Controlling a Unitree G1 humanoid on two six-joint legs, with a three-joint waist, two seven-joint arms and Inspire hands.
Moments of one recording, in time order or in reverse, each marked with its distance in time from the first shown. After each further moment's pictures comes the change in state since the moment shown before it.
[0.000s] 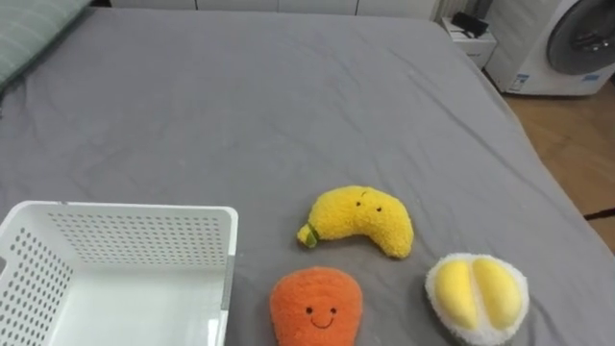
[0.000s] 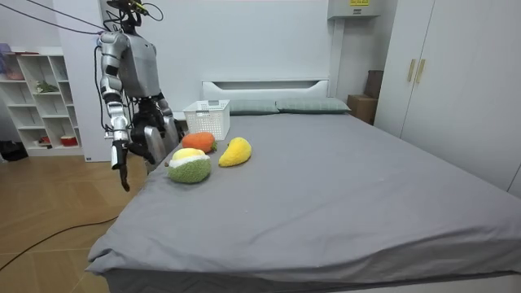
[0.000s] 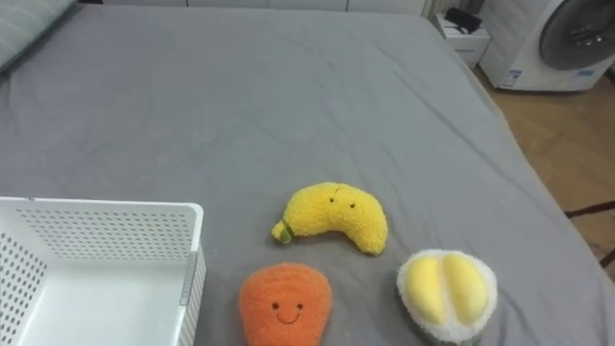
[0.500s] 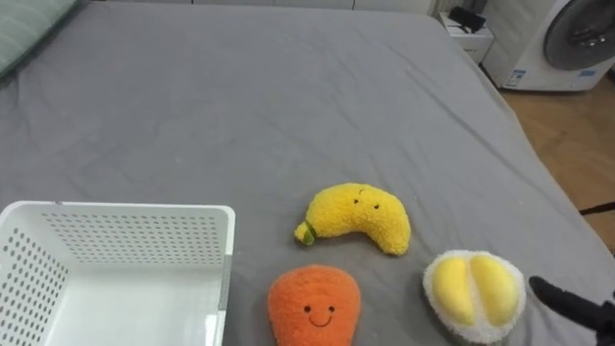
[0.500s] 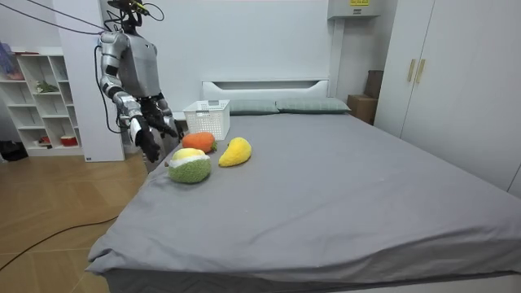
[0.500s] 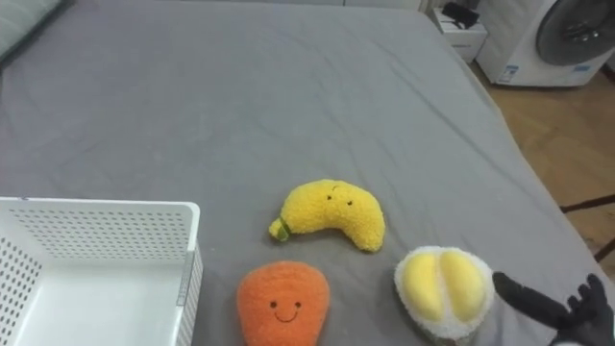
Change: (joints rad) left arm 0.011 -0.006 -0.025 -0.014 0.028 0.000 0.001; right arm -0.004 -0.001 0.064 -0.575 -0.180 -0.016 -0.084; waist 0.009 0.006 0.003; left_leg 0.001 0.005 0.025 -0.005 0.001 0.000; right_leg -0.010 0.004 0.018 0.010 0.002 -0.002
